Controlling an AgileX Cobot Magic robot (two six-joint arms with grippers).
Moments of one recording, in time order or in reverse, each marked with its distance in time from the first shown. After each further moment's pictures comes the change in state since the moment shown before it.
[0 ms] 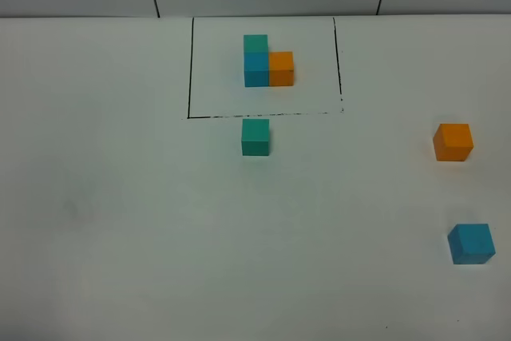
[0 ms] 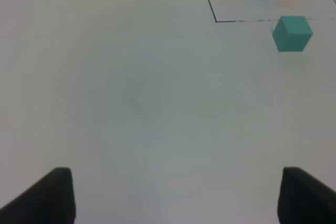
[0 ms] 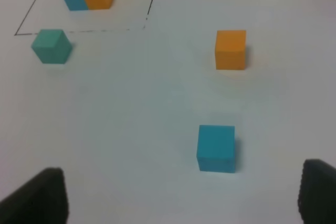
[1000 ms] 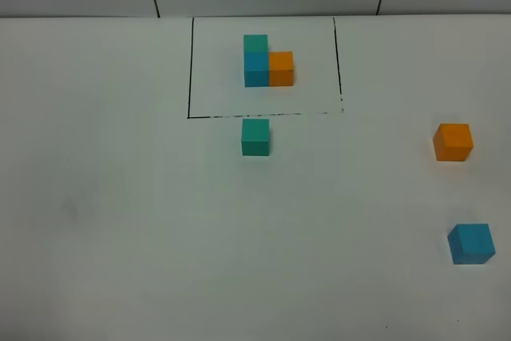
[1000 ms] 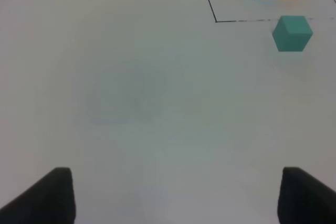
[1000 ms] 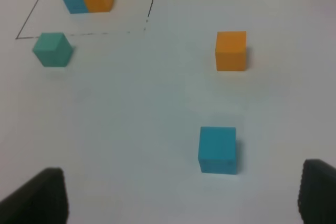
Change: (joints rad) left arm 0.000 0.000 0.000 0.000 0.000 0.000; right arm 0.000 0.000 0.000 0.000 -0.005 0.012
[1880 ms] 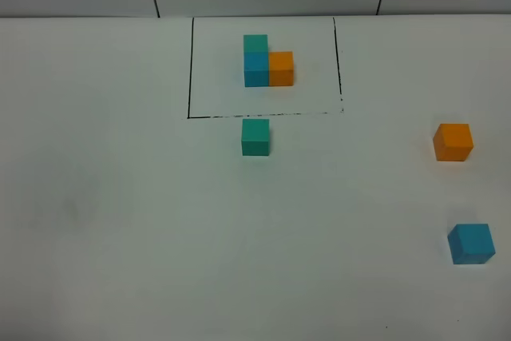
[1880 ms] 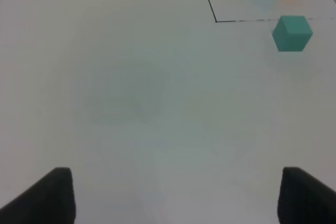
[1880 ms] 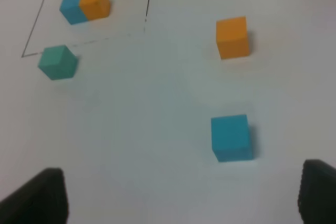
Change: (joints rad) left arm 0.000 0.000 0.000 0.000 0.000 0.000; right arm 0.000 0.066 -0.017 0.000 0.005 0.162
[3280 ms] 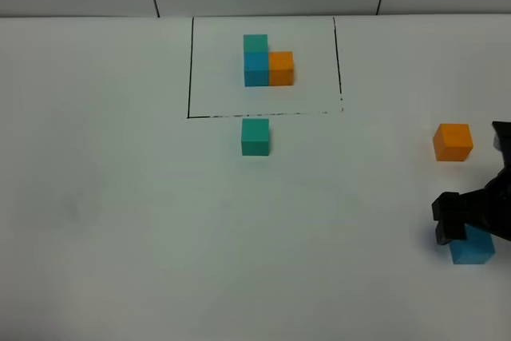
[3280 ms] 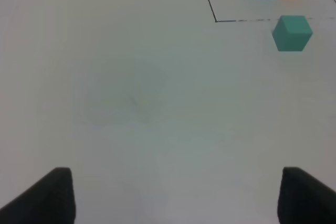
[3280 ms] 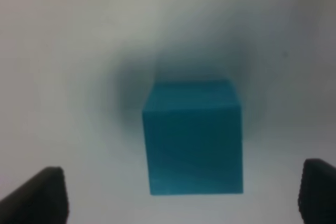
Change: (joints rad) left arm 0.000 0.000 0.000 0.000 0.000 0.000; right arm 0.000 1.456 -0.161 -0.015 -0.396 -0.117
